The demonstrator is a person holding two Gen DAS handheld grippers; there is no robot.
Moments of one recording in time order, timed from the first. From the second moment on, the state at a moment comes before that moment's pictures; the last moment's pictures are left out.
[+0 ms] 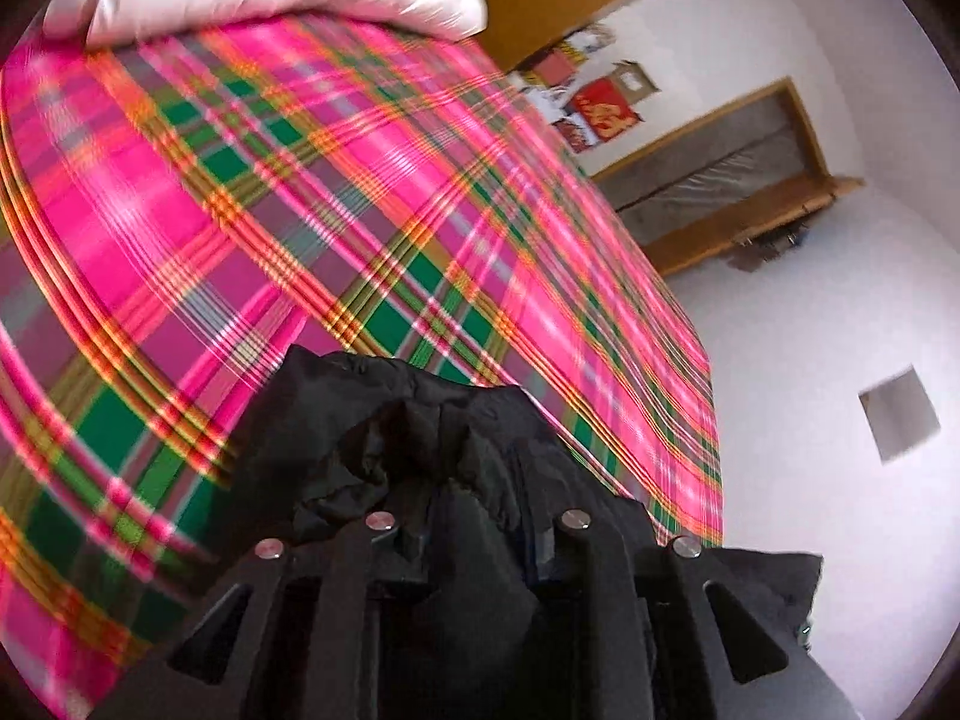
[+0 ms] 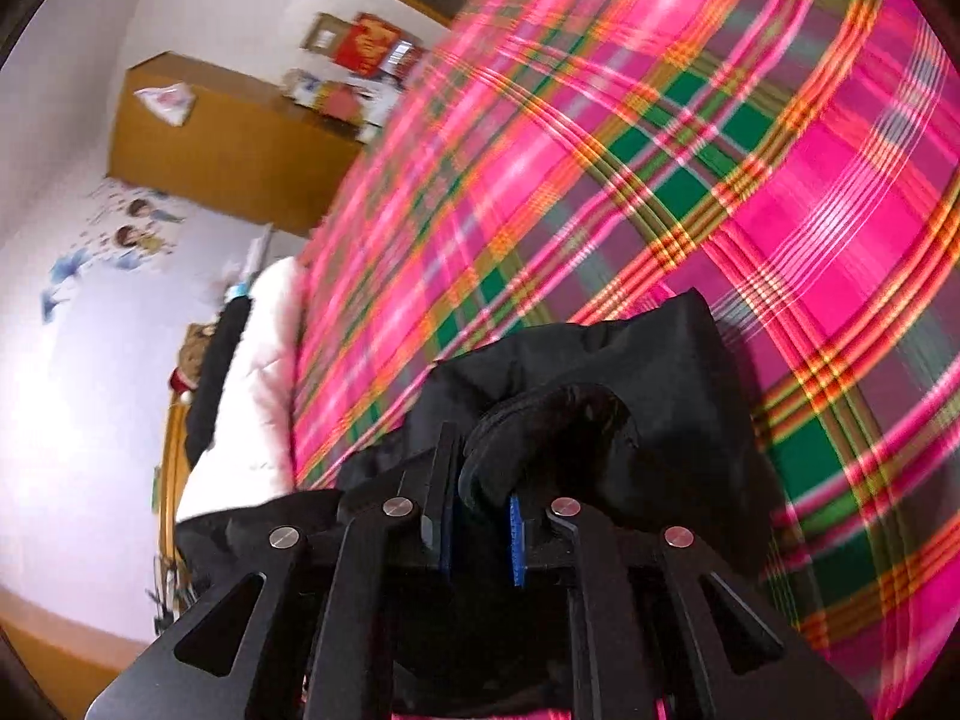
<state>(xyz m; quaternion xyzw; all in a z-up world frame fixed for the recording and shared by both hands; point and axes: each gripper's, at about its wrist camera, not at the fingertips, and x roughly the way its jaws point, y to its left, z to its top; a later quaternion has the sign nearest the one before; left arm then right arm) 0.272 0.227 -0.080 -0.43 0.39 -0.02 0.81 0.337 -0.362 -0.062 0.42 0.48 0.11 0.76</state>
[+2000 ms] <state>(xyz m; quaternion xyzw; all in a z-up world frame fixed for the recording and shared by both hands) 0.299 0.121 -0.076 -0.09 0.43 -0.04 0.90 0.369 -0.304 -0.084 0.04 0.53 0.05 0.85</state>
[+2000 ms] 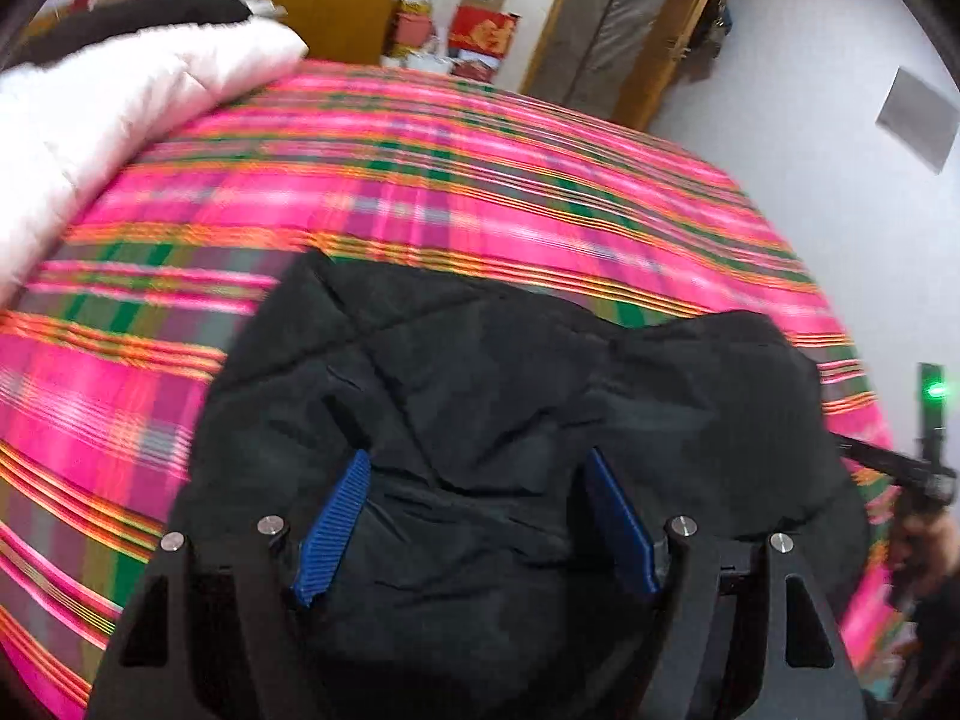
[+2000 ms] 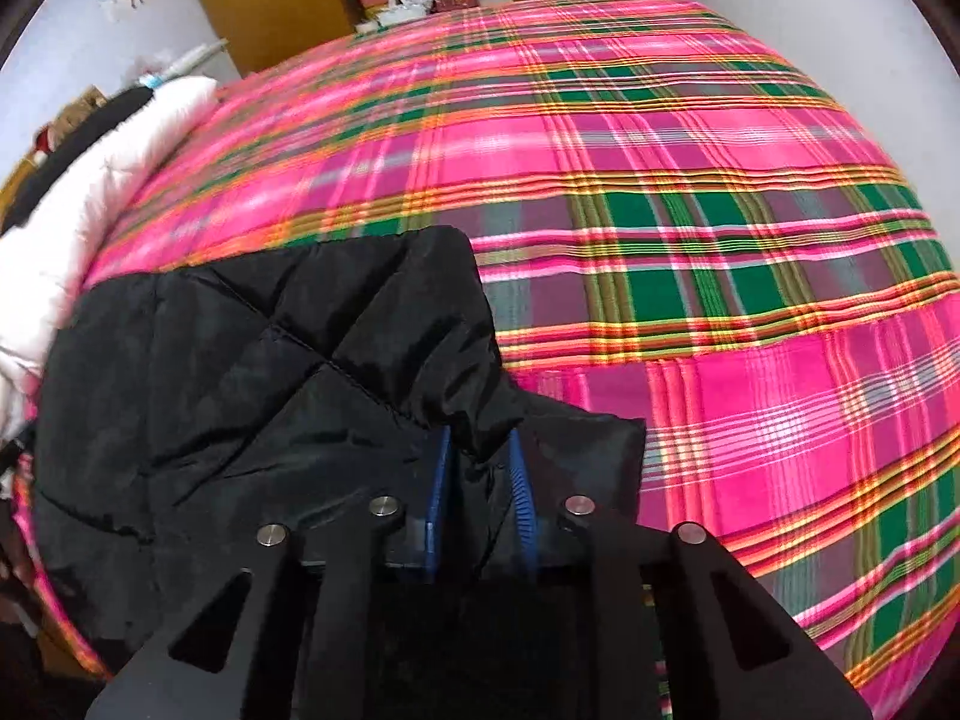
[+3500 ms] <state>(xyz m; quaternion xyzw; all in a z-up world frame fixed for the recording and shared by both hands) 0.318 0.163 -0.117 -0.13 0.43 0.03 0.89 0.349 -0.258 -0.106 0.02 0.45 0.02 0.89</state>
